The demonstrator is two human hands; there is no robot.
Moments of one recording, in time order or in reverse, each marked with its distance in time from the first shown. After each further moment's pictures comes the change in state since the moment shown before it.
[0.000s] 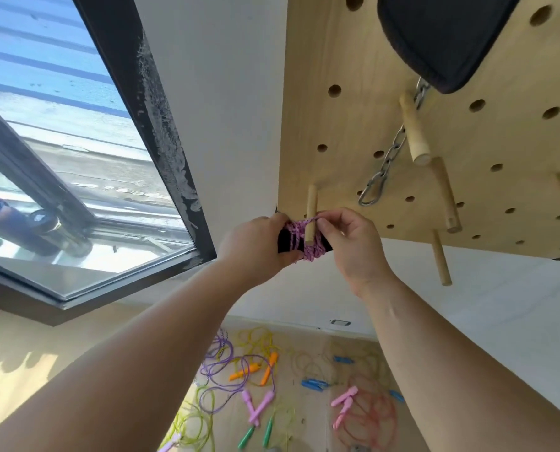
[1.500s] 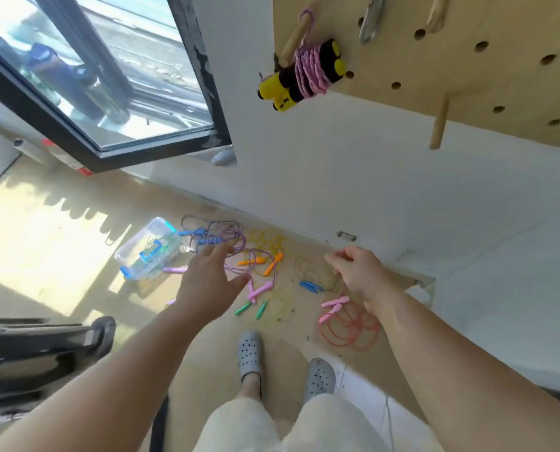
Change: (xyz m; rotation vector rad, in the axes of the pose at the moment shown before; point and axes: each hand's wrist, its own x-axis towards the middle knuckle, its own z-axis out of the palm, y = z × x) left_hand -0.279 0.064 0.172 -0.205 -0.082 -0.682; right_hand -0.192 0.160 -0.128 -0.381 -0.373 0.573
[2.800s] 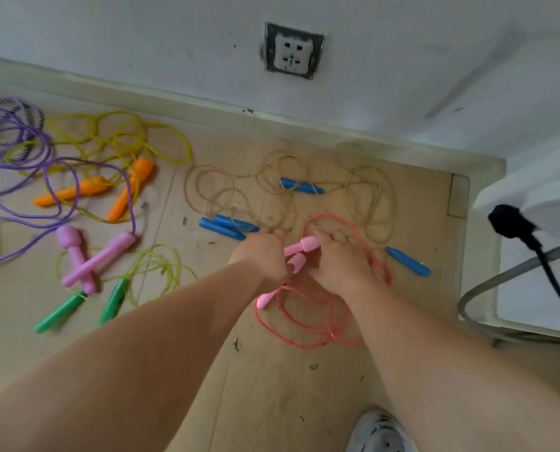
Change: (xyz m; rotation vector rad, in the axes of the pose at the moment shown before) left_hand 0.289 -0.071 0.726 0.308 -0.534 0.278; right_hand 0.461 0.612 0.096 -0.843 -0.039 0.060
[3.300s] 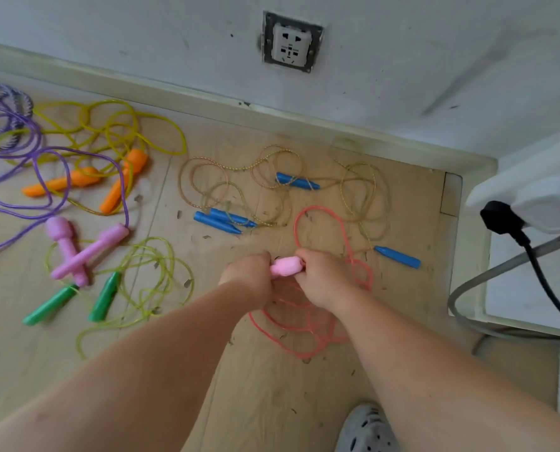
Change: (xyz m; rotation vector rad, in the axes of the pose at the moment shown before) left_hand -0.017 -0.011 0.036 0.000 -0.066 -0.115; right_hand -0.042 -0.018 0.002 0.244 -0.009 -0.163
